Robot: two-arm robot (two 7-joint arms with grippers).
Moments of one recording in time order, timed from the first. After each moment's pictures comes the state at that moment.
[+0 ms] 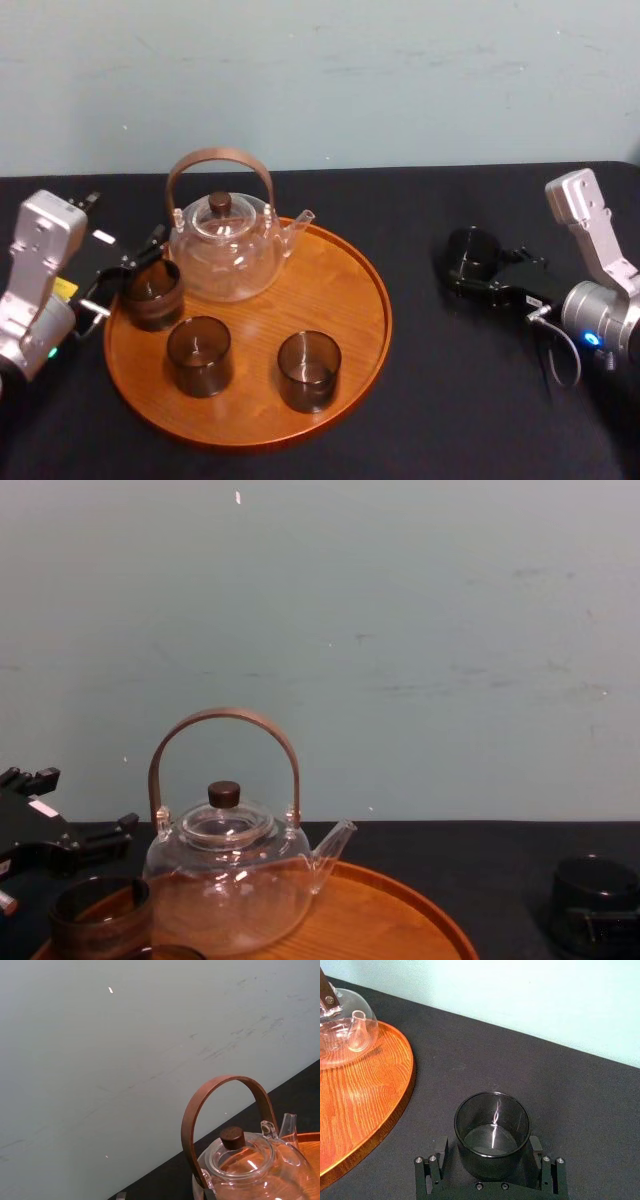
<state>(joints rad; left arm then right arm) -0.20 0.60 0.45 -1.41 -0.25 -0.12 0.03 0.28 0.48 -0.32 -1.28 0.35 0.26 0.39</state>
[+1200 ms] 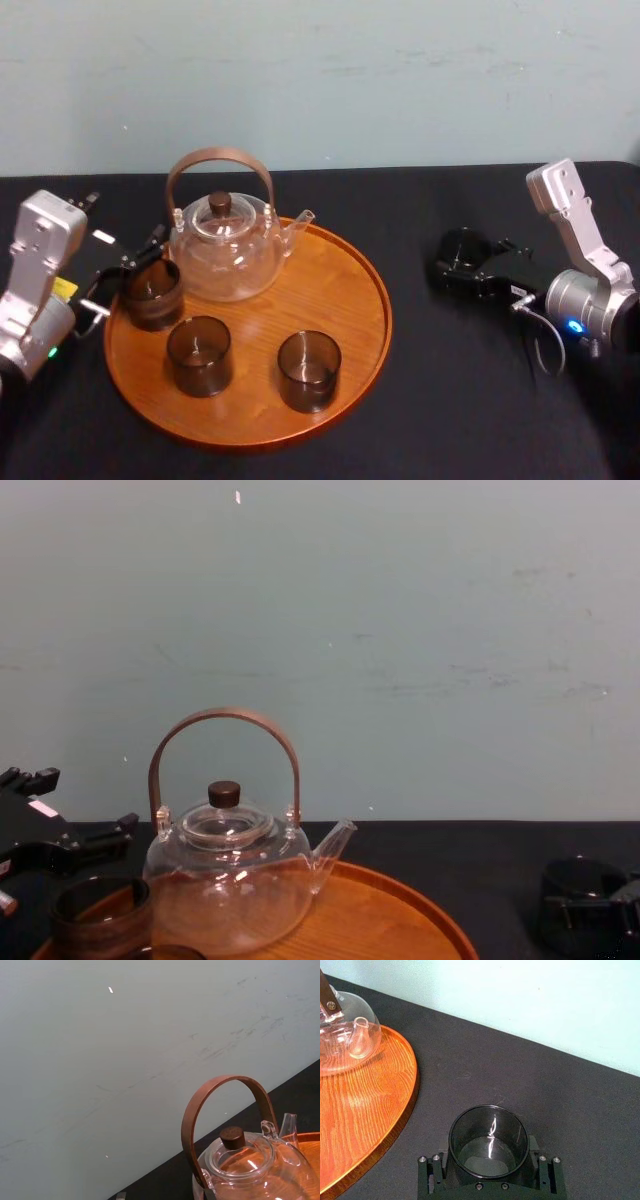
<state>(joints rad) -0.20 0.60 0.45 -1.41 -0.25 -0.12 0.03 0.33 0.44 -0.34 -1.24 0.32 0.26 0.40</state>
